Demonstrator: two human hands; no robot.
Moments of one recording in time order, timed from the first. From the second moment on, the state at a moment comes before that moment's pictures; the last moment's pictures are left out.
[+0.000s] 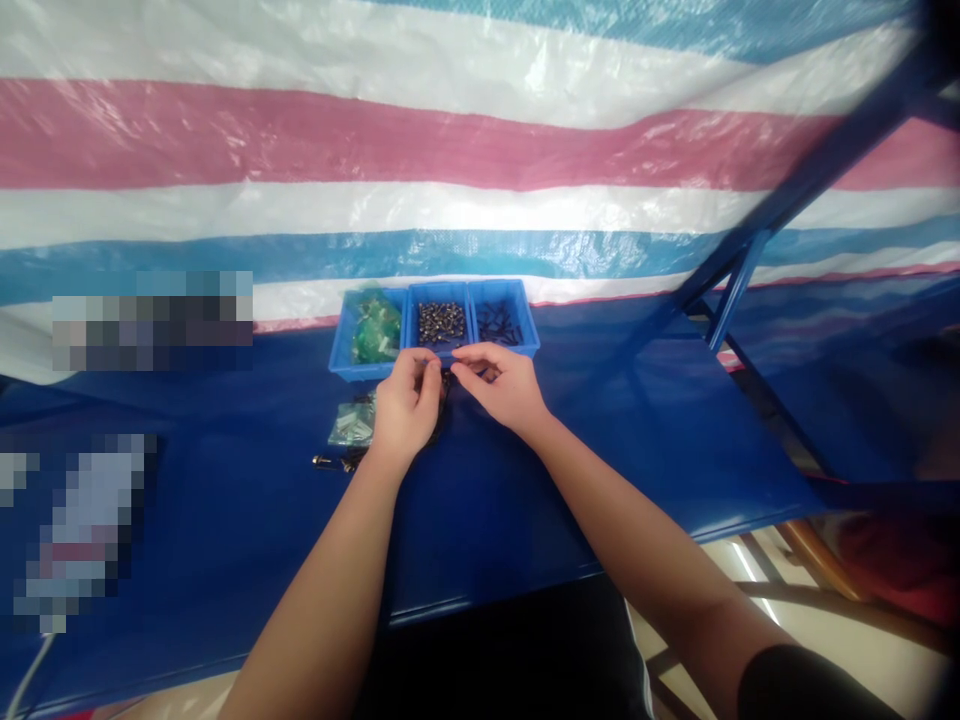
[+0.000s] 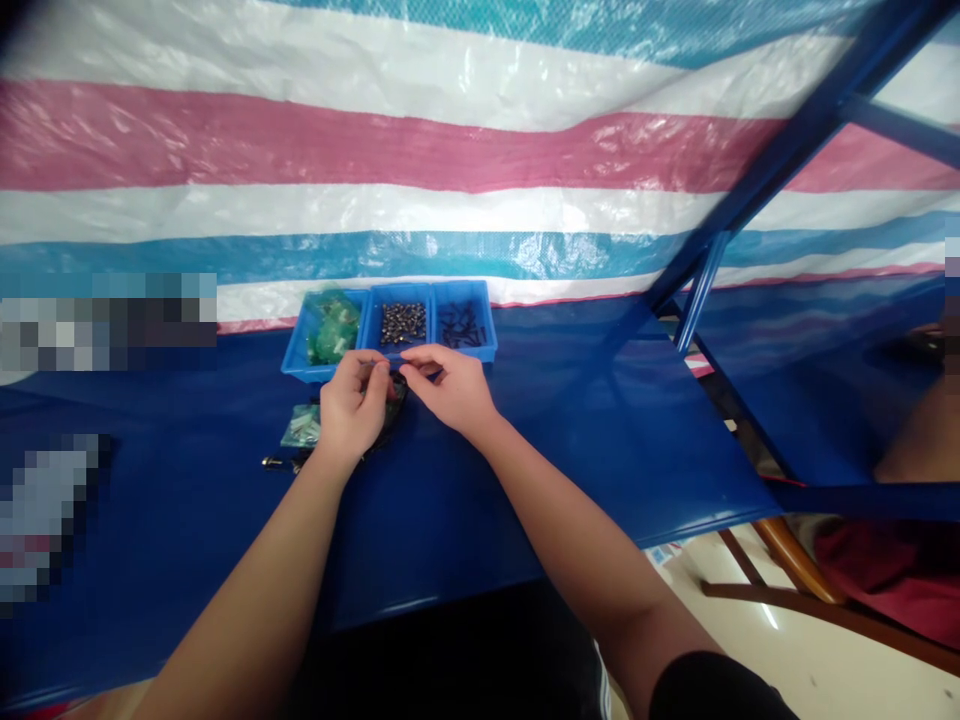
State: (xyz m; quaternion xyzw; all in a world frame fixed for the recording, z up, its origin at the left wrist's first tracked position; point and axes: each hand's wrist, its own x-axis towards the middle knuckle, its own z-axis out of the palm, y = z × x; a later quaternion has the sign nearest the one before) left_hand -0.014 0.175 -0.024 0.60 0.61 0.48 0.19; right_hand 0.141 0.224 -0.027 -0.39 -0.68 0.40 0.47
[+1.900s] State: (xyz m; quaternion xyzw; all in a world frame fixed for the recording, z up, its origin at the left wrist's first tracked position) left_hand -0.016 0.177 -0.029 0.61 0.62 0.47 0.15; right_hand 0.142 0.224 -0.027 -0.42 -0.67 0.39 0.47
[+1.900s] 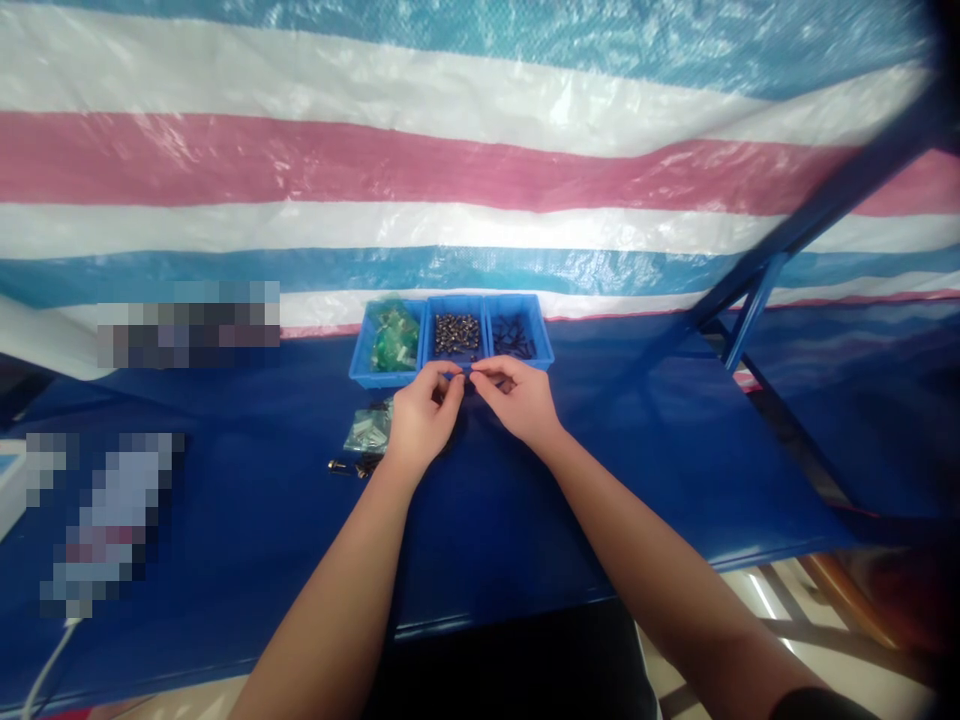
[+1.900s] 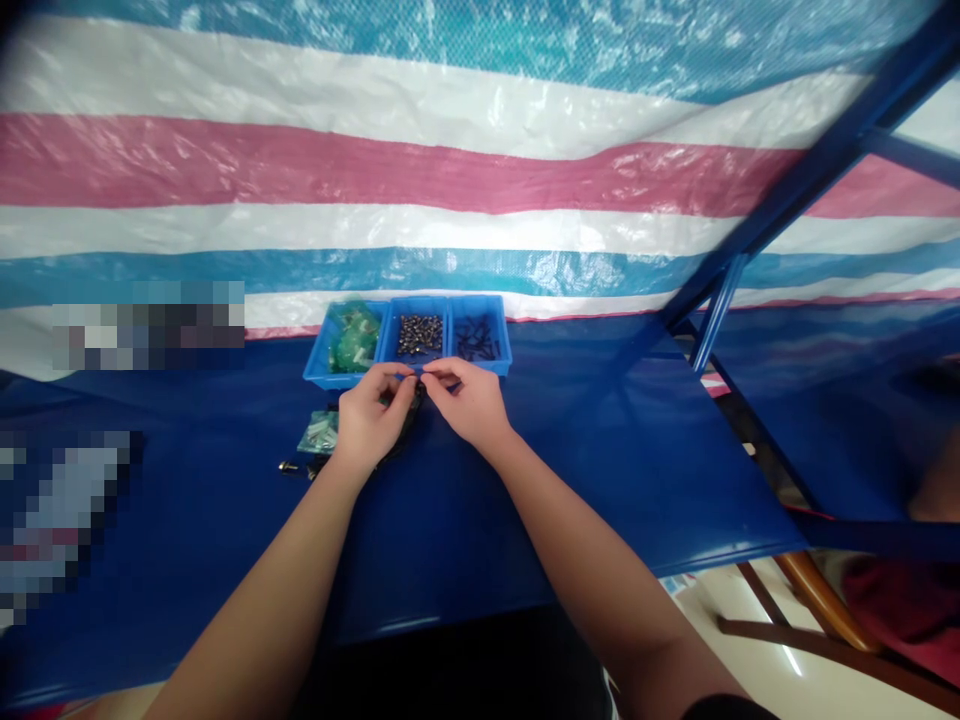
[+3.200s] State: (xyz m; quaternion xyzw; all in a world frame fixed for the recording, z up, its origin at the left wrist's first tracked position) left_hand -0.016 0.176 -0.027 0.62 0.62 0.46 0.13; right_hand 0.143 0.224 -0.027 -0.41 -0.67 0.39 0.47
